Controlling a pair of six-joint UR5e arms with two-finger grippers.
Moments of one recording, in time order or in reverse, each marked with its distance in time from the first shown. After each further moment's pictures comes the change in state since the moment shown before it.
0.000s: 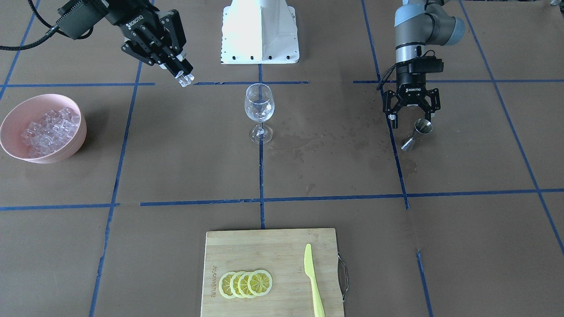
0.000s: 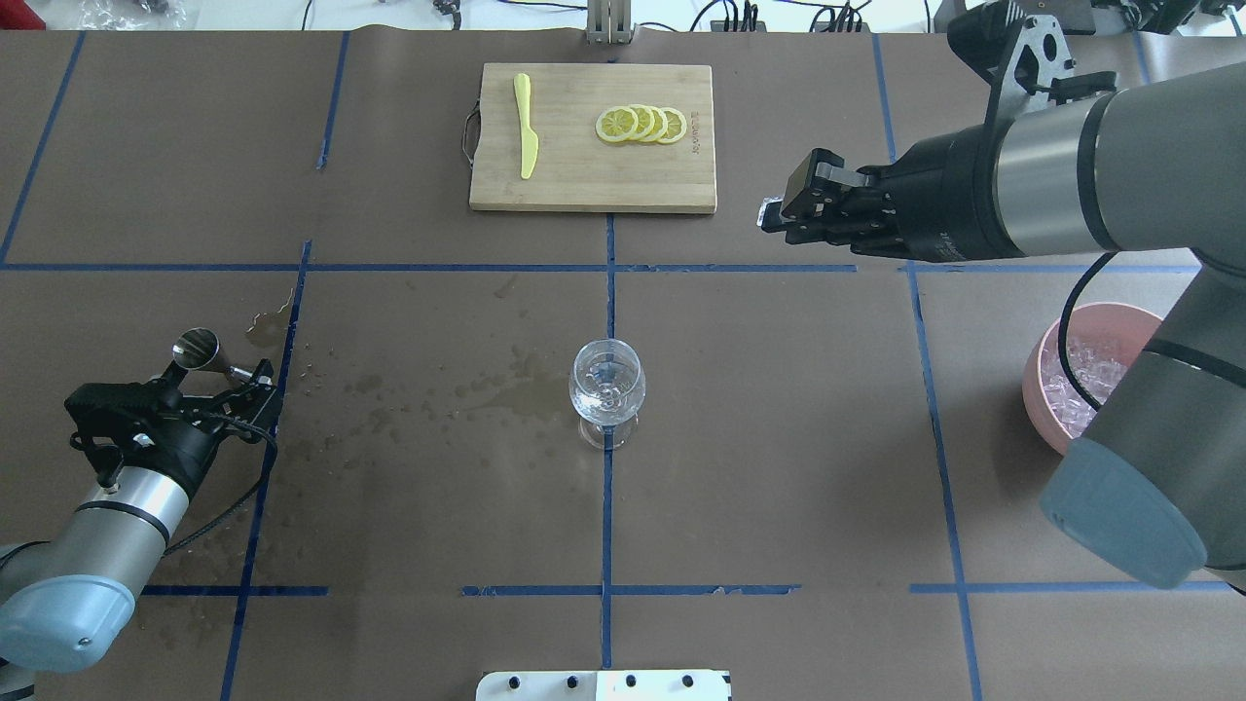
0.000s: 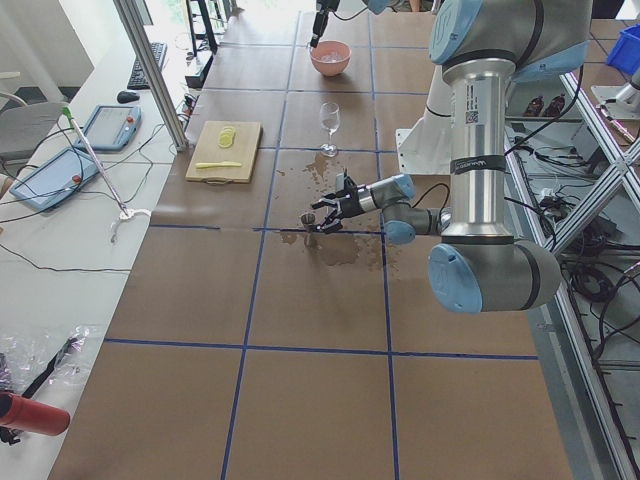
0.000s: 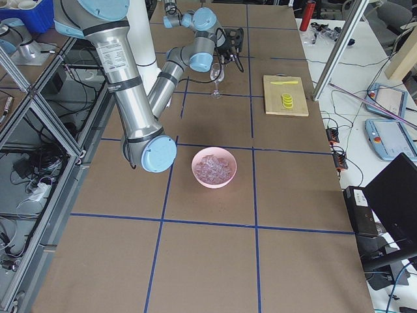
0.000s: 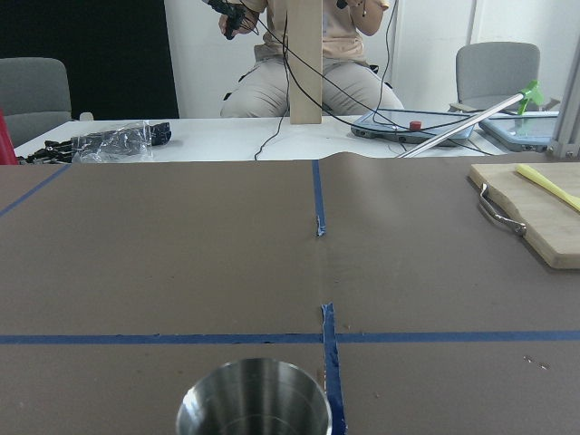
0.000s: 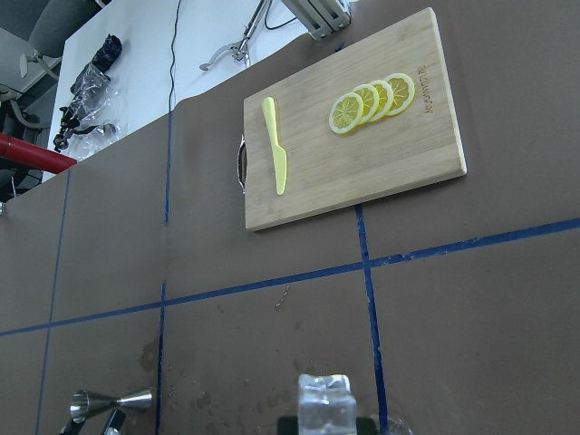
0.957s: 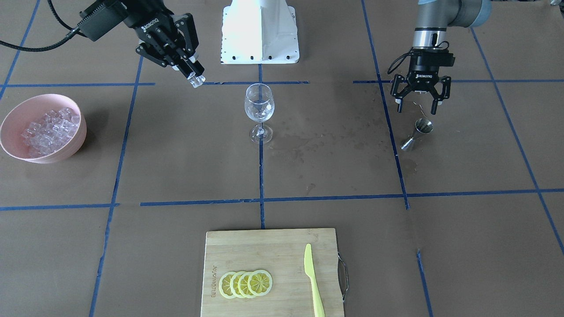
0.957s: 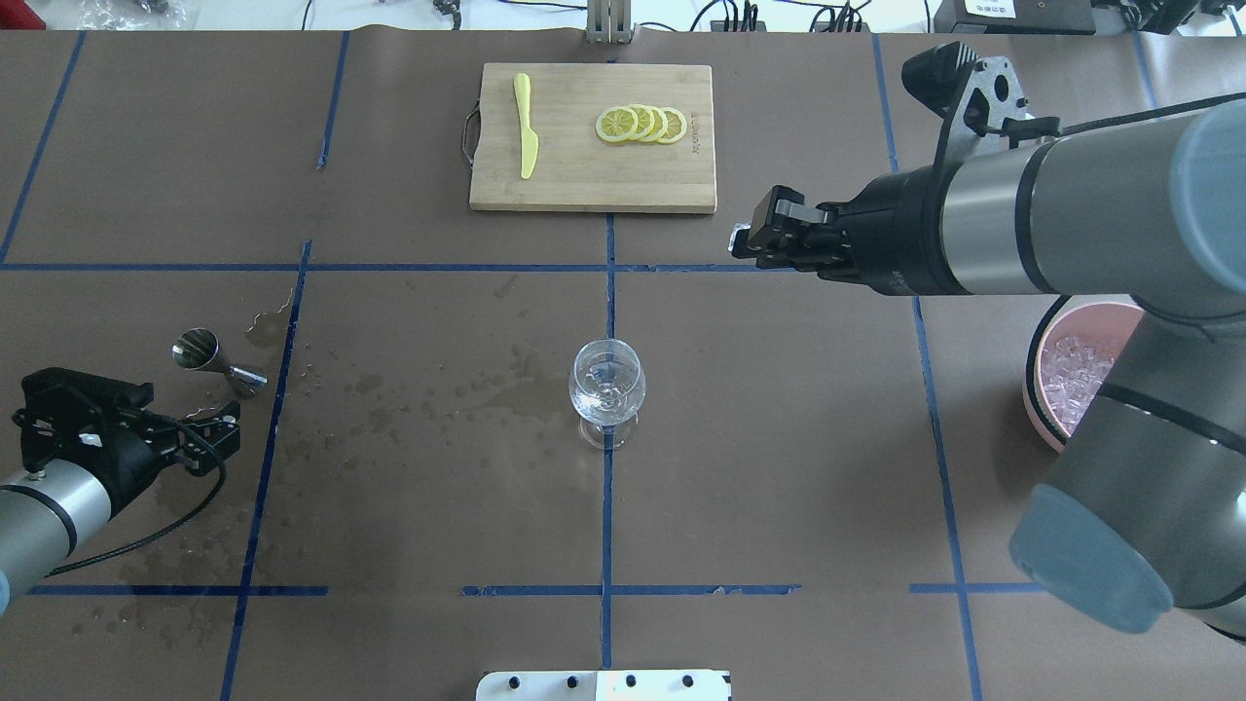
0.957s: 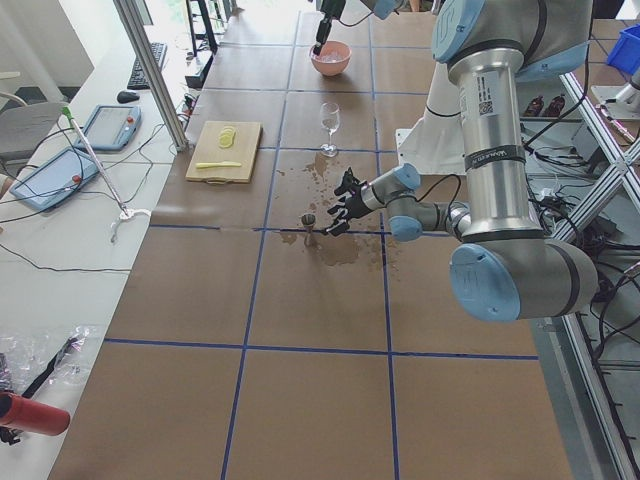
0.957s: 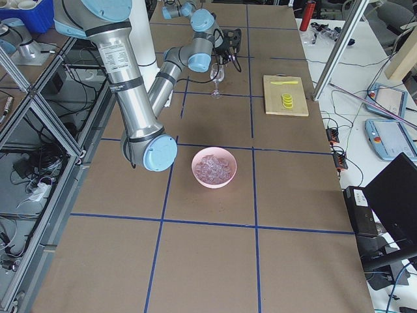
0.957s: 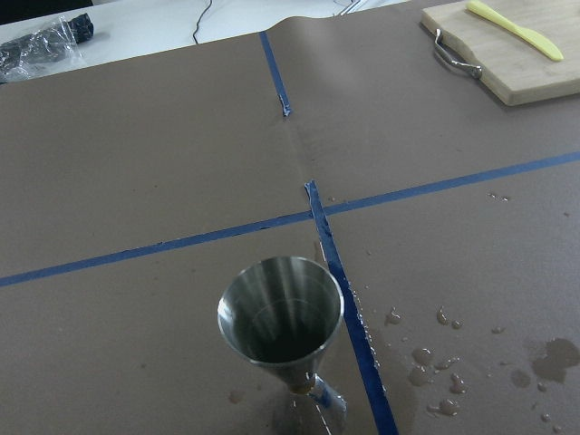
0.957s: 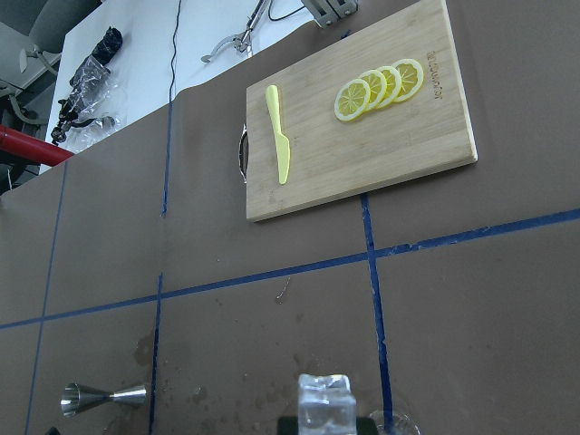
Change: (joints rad) left arm -0.086 0.145 -0.185 0.010 -0.381 0.211; right arm -0.098 0.017 -0.012 0.000 -0.109 0.000
